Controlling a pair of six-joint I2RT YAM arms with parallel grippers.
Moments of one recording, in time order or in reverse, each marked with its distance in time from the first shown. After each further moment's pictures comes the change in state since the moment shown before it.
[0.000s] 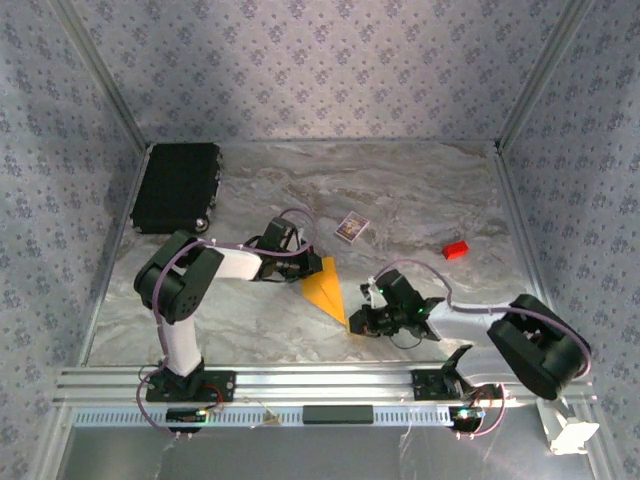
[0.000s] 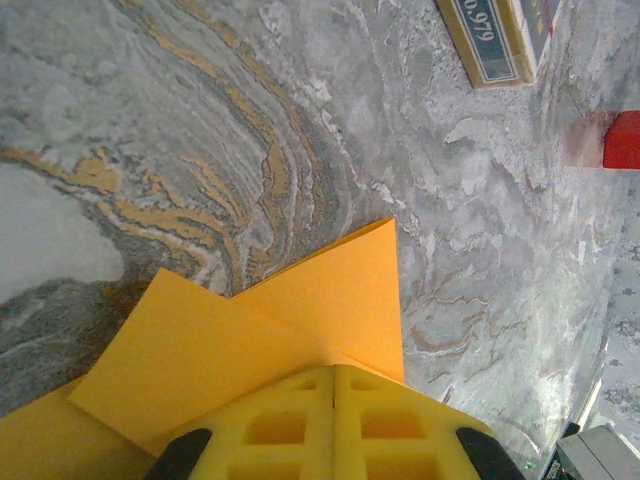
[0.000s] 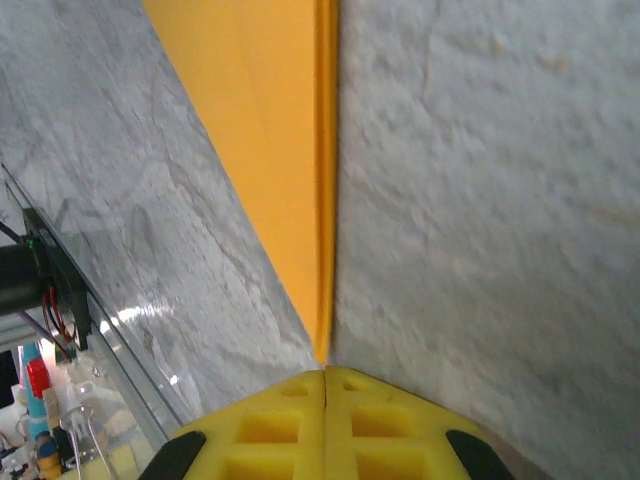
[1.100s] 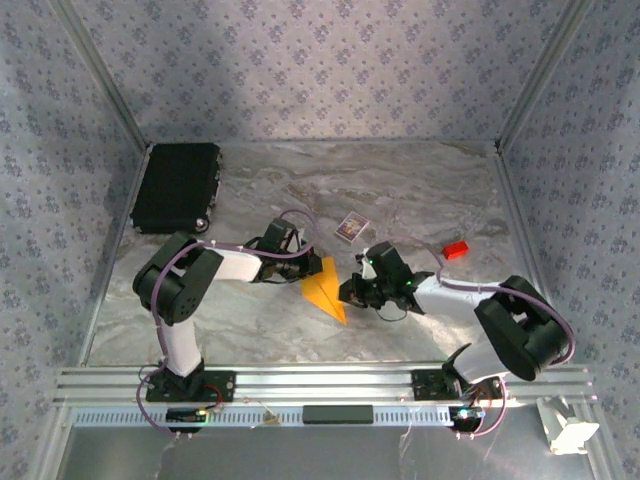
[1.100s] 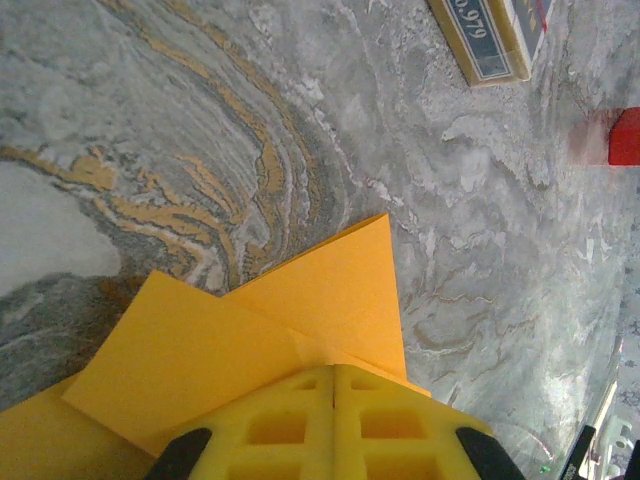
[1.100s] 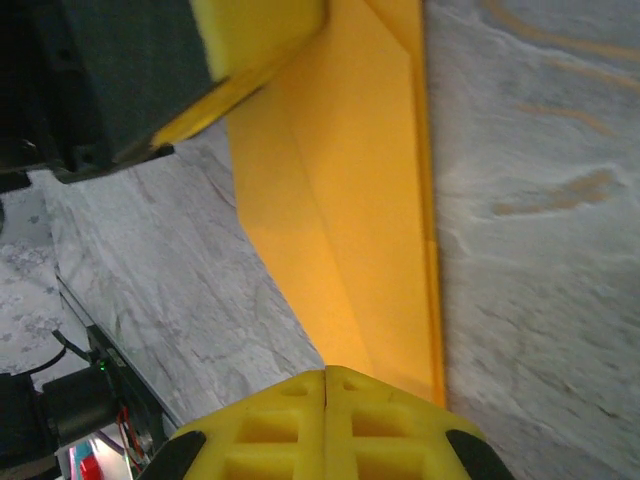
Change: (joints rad) left arm -0.008 -0.012 -0.010 0.005 -0.024 0.020; right arm -0.072 0.152 0.252 -0.034 0.053 0.087
